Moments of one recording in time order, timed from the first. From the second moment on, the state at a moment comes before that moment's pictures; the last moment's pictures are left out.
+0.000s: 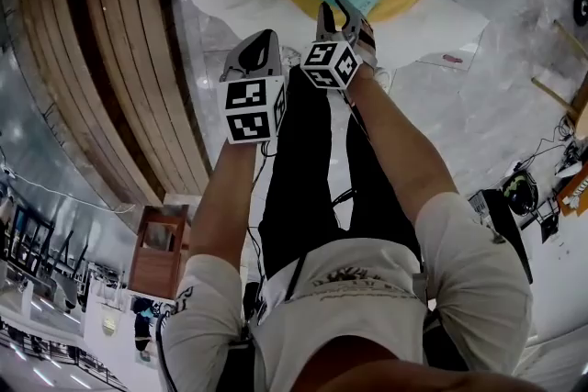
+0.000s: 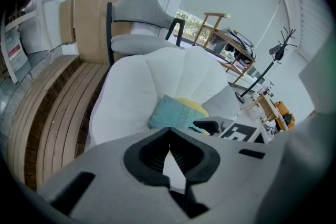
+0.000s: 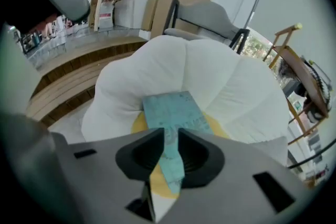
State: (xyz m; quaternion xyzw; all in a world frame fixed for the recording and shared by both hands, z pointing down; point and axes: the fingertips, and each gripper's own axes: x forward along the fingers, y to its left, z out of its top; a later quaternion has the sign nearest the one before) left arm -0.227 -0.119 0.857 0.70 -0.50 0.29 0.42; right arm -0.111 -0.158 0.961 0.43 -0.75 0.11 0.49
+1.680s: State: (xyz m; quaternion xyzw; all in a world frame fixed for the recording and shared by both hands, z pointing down) left arm -0.079 -0.199 0.221 0.79 -0.60 0.07 0.08; right arm 0.059 -0.217 0.200 0.53 -0.84 0.04 -0.06
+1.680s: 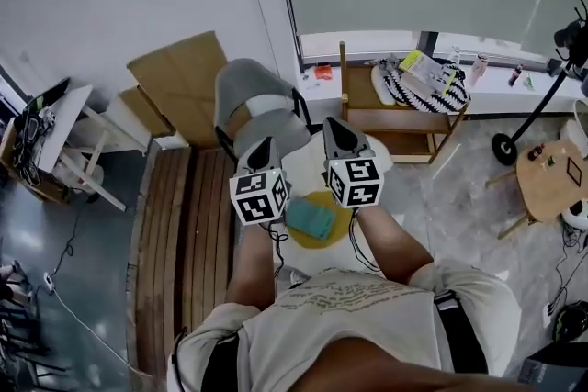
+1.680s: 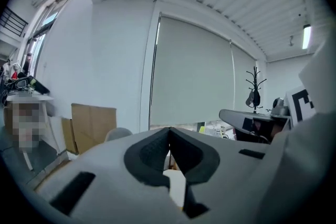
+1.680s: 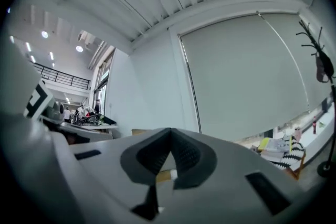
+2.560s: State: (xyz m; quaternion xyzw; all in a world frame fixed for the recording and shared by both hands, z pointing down) left arm -0.048 -0.229 0.205 0.80 -0.59 0.06 0.06; right arm 0.085 -0.230 0.197 0.55 -0.83 0.04 -0.04
